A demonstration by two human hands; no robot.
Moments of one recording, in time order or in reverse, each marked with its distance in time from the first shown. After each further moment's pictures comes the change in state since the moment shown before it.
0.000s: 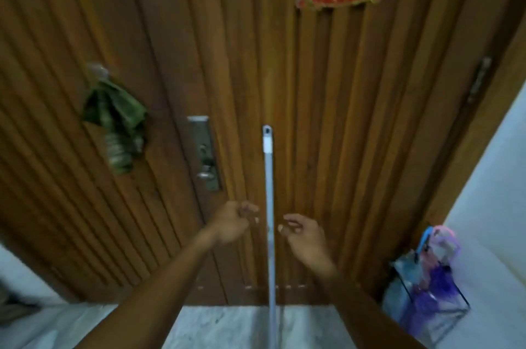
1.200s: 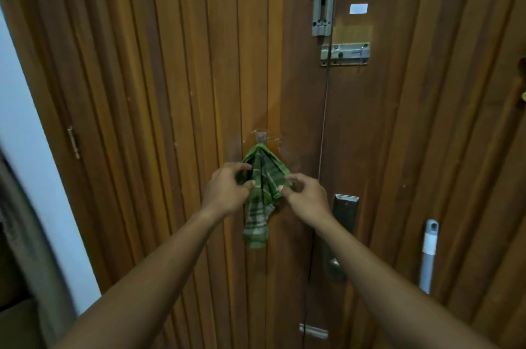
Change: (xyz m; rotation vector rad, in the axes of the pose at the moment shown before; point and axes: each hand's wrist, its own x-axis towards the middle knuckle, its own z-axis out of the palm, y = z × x) left_hand 0.043 -0.040 -0.384 0.340 0.663 0.193; right_hand 0.122 -0.332 0.248 -0.059 -0.034 -0.452
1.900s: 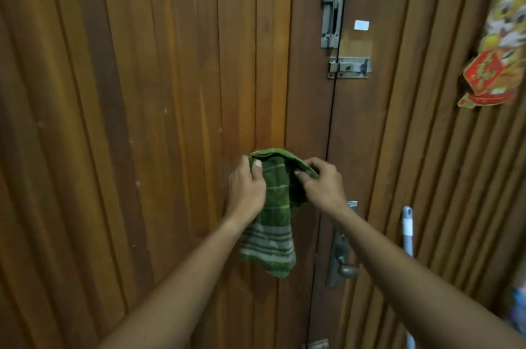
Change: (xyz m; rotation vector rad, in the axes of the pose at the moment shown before) left_hand 0.096 -0.030 0.006 -0.565 -0.222 0.182; right_hand 0.044 -0.055 0.029 -0.163 0.508 0.048
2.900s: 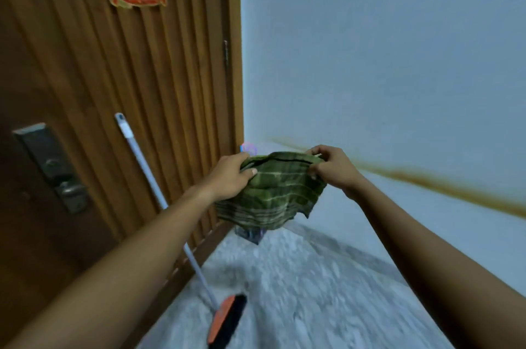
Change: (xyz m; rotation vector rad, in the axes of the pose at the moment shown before) left_hand -0.348 0.188 0.337 0.026 -1.051 0.615; right_hand -0.393 0.136 -0.503 -0.193 0.331 0.717
